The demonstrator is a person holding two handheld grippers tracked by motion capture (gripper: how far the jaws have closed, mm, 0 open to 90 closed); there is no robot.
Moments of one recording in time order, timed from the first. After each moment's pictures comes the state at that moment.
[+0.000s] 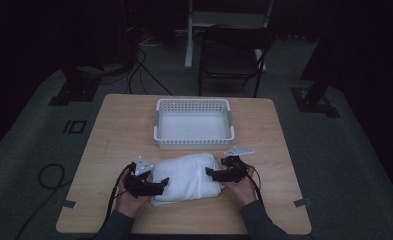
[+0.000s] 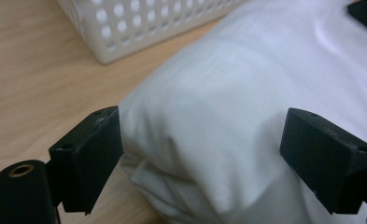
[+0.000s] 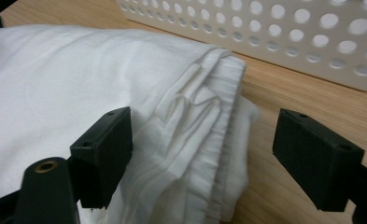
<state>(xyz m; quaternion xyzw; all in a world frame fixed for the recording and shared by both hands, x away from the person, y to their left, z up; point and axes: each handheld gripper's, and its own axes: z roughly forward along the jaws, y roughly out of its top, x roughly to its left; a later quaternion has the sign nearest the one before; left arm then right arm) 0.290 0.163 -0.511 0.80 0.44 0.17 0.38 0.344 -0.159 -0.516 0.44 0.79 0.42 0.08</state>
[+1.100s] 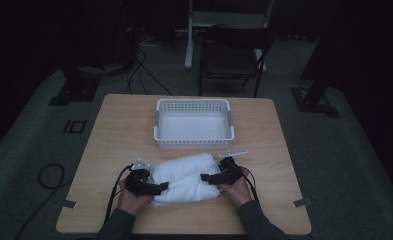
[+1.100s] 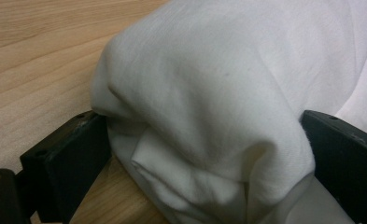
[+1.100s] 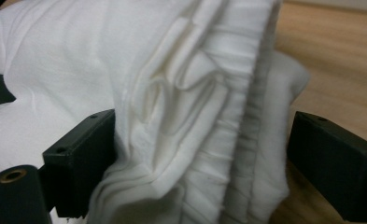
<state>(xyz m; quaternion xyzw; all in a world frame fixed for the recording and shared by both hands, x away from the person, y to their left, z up) 0.310 0.179 -0.551 0.79 0.47 0.06 0.39 0.356 -0.152 -0.546 0.45 0.80 0.40 -0.01</state>
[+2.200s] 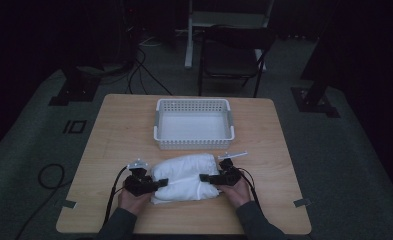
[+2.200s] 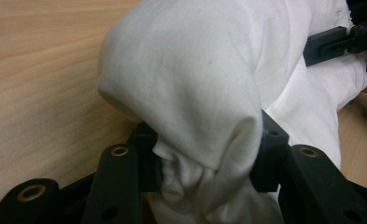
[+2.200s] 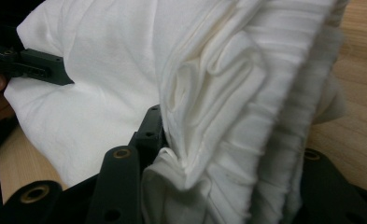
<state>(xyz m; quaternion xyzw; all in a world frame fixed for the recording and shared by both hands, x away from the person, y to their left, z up) 0.310 0.182 -0.547 0.77 0.46 0.00 0.44 0.350 -0.150 -0.544 0.43 0.79 0.42 -0.05</state>
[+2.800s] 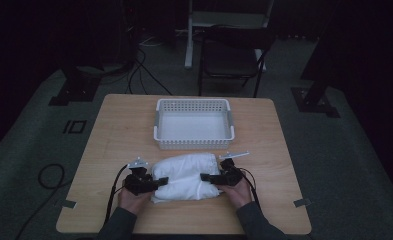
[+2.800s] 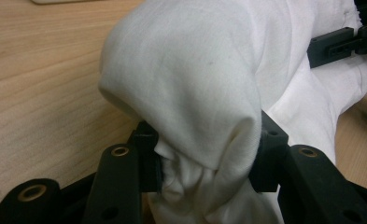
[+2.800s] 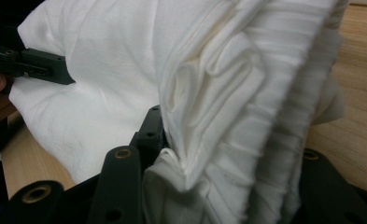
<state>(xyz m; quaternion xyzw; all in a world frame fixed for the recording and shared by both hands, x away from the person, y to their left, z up) 0.308 0.180 -0.537 0.77 0.45 0.01 0.44 0.344 -0.150 -0.534 0.44 0.79 0.43 -0.04</state>
